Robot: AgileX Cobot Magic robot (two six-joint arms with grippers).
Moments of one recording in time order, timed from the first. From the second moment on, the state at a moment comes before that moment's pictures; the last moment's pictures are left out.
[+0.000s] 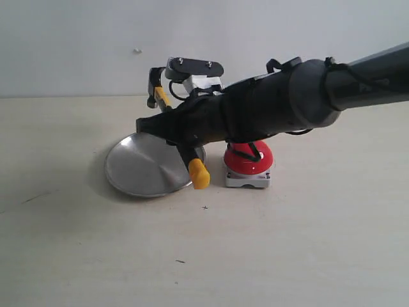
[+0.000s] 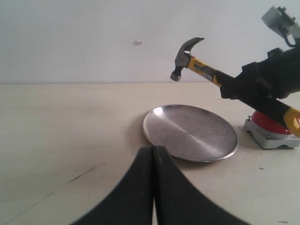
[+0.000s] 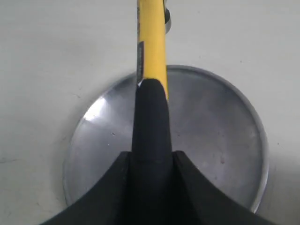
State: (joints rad) left arm -0.25 0.11 0.00 -0.32 0.13 0.18; right arm 0.54 2.03 -1.29 1.75 -0.02 -1.31
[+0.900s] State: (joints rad) left arm -0.25 0.11 0.00 -0.32 0.13 0.18; right arm 0.66 2.26 -1.39 1.09 -0.28 -0.17
